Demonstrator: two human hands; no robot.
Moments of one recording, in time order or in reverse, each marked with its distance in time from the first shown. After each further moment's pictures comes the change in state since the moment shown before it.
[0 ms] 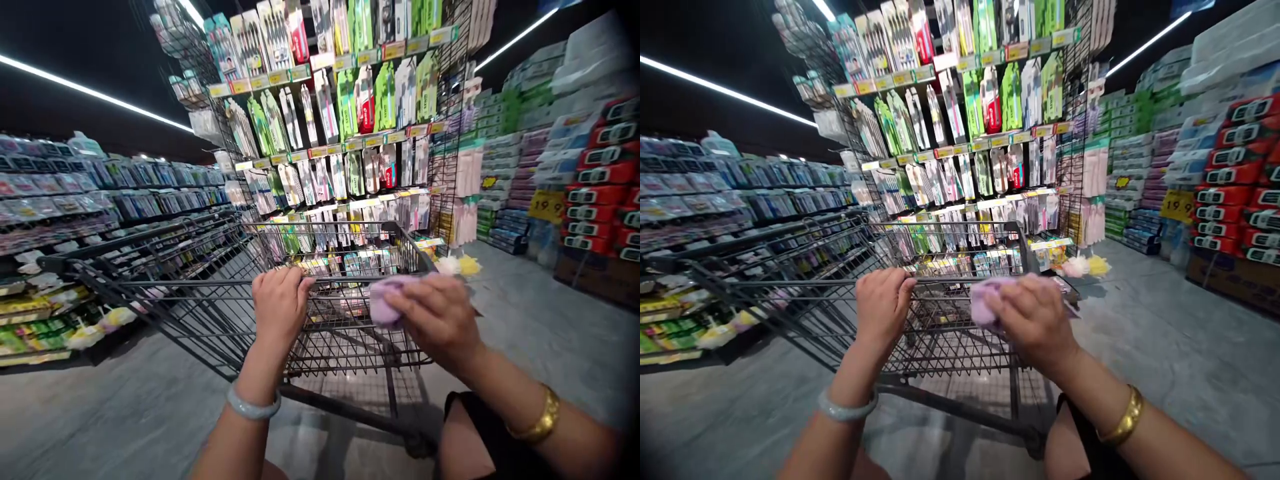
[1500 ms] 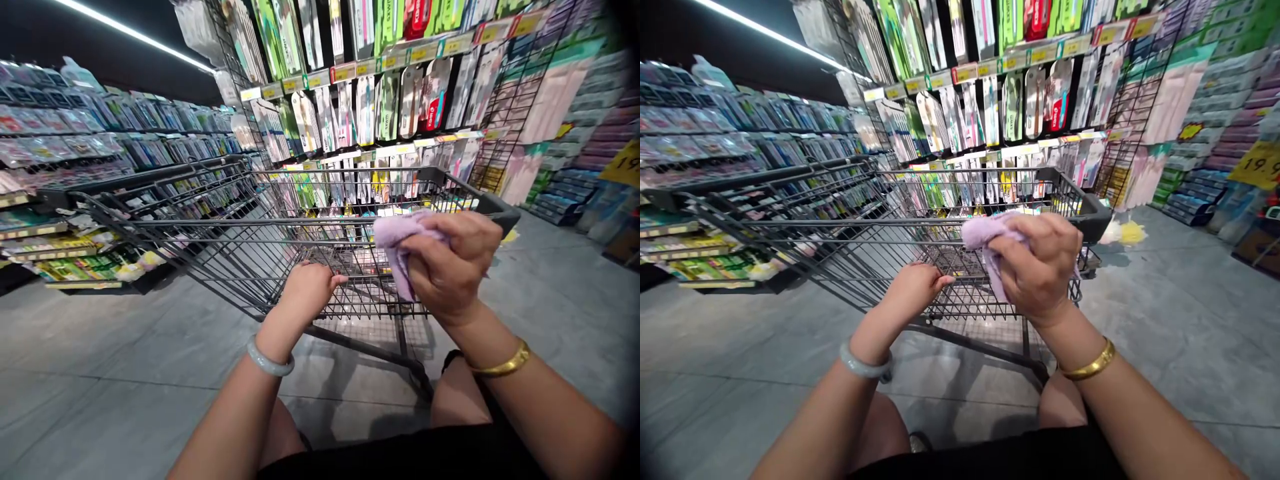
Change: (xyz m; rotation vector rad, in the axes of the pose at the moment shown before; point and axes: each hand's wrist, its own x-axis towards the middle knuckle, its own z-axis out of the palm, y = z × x) left_hand -0.043 0.007 0.032 -0.020 -0.719 0.081; right_hand 0.020 -0.032 0.054 0.120 0.222 0.219
